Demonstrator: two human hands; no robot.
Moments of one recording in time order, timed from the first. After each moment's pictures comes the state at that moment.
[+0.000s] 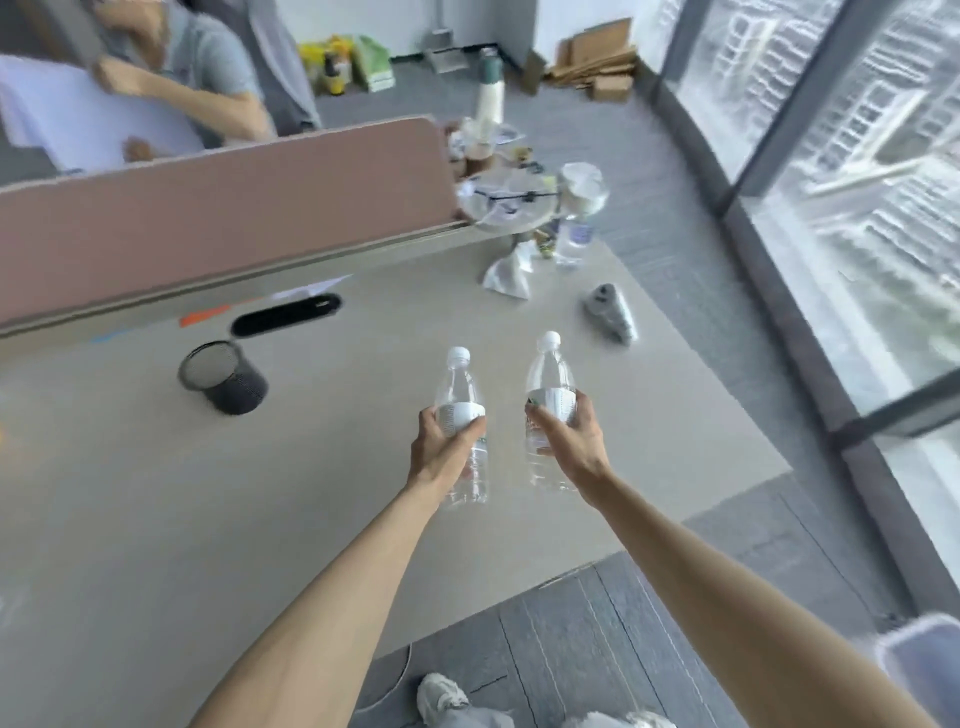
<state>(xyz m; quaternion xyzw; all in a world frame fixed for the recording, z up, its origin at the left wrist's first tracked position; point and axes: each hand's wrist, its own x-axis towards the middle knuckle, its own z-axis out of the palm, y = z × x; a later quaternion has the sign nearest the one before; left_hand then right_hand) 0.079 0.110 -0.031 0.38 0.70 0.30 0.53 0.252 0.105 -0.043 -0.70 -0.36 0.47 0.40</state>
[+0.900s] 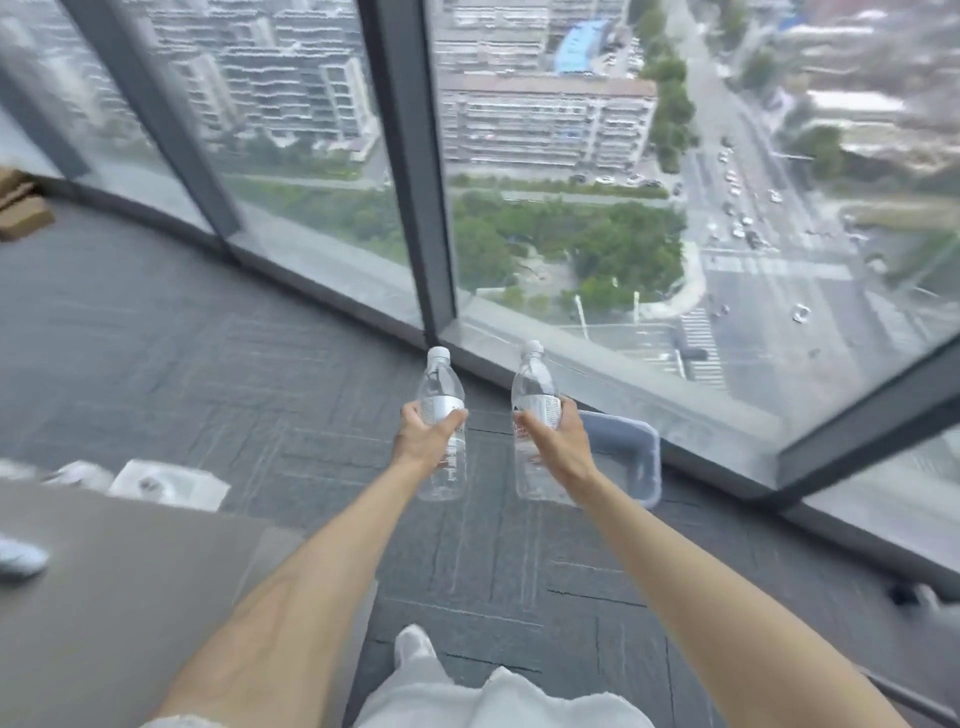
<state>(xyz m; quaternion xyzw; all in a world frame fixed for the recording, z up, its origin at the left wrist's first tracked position) 0.723 -0.092 -0.018 0.72 0.43 0.00 0.55 0.789 -0.264 -0.024 -0.79 0.01 0.22 0.57</state>
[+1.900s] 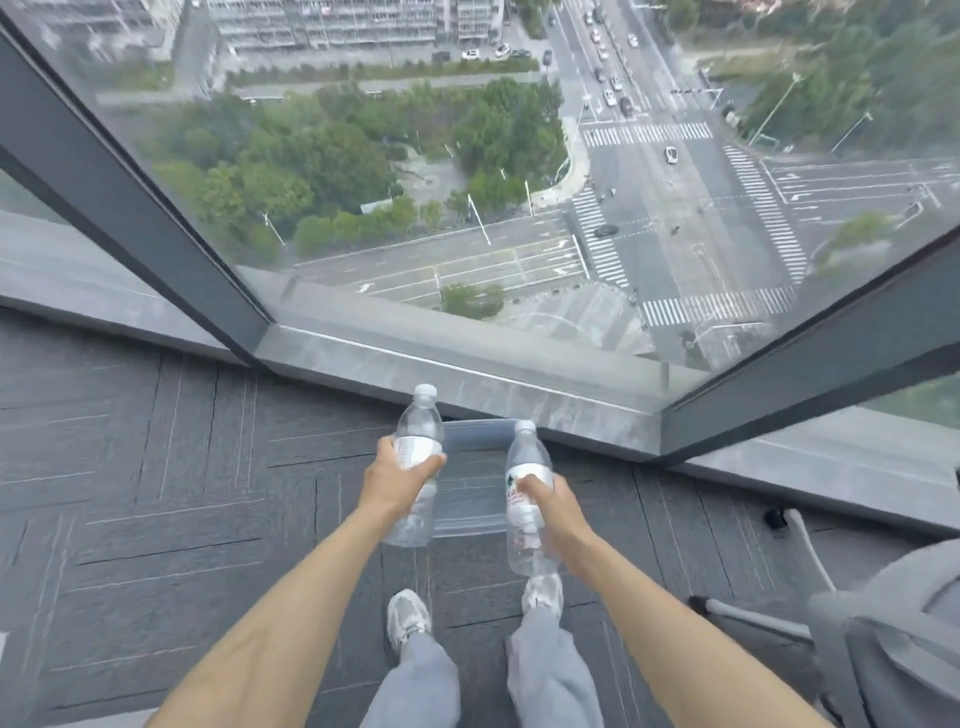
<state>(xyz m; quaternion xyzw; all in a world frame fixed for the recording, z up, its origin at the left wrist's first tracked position) 1.057 -0.248 -0.157 0.78 0.35 -0.20 0.49 1.053 -0.464 -0.170 -0.69 0.30 0.36 0.56</state>
